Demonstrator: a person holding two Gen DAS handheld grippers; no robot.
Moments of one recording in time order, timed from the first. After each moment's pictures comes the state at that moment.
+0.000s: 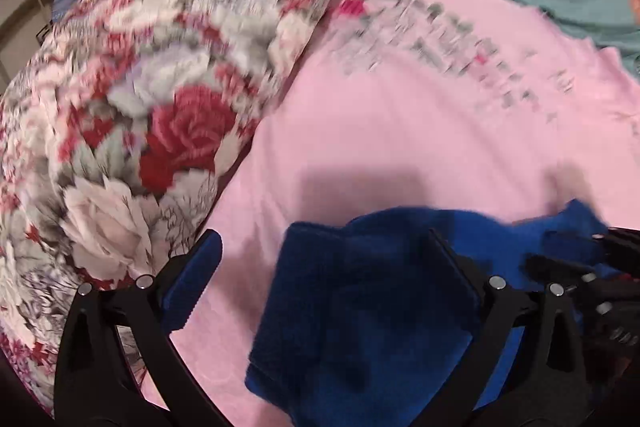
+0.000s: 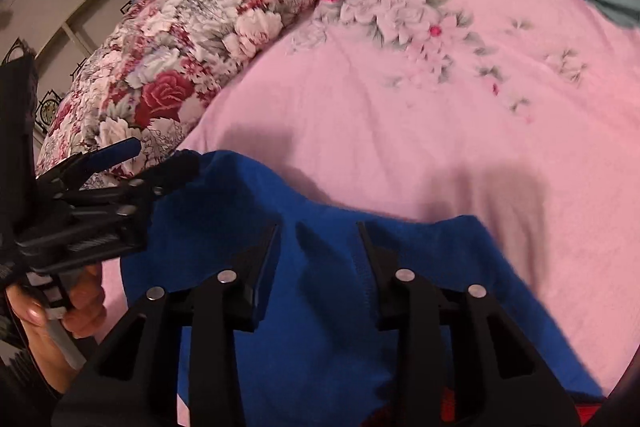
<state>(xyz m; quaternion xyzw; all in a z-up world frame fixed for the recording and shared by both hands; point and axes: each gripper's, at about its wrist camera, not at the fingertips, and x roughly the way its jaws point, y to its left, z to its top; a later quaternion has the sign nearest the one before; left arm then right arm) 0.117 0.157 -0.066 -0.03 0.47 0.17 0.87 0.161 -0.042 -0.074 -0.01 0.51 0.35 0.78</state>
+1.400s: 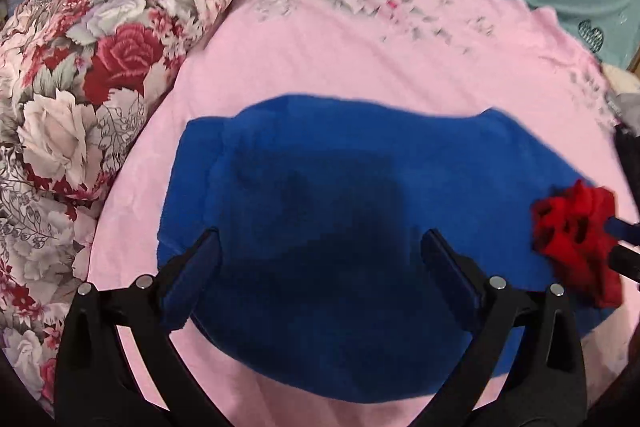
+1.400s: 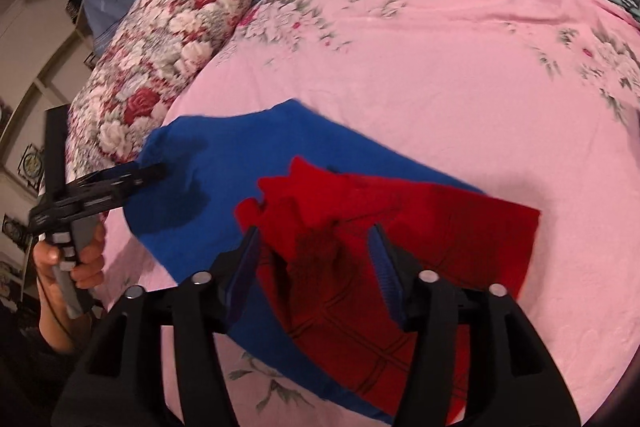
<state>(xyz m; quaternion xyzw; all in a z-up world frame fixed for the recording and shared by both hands) 0.066 0.106 -0.082 -0.04 0.49 0.05 0.87 0.059 -0.199 -0.055 0.04 0.48 0.29 0.83</state>
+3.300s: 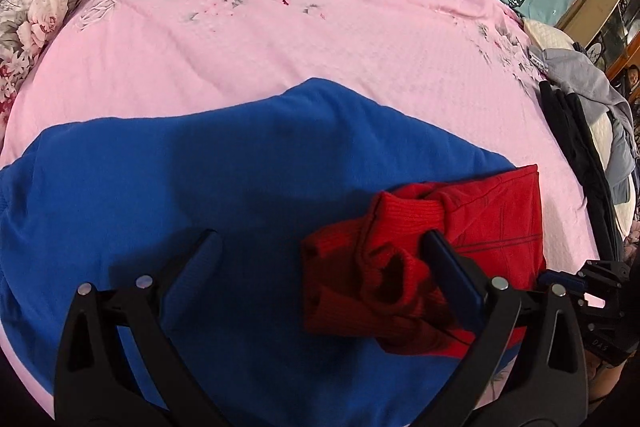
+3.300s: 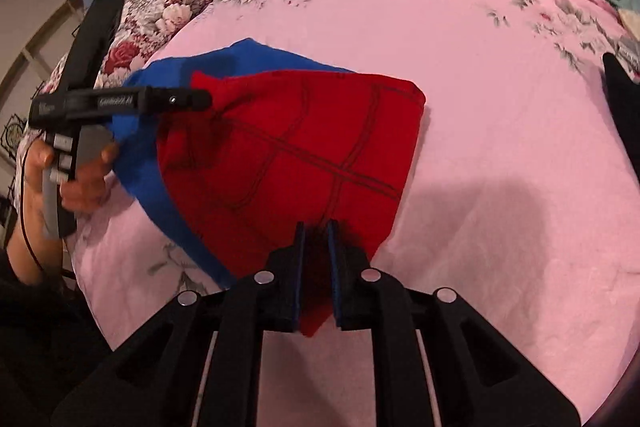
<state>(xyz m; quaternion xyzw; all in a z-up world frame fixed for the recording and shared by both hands) 0.109 -0.003 -0.094 -0.06 0.52 -0.12 0.84 0.008 -0.266 -0.081 0.01 0.49 0.25 0.83</state>
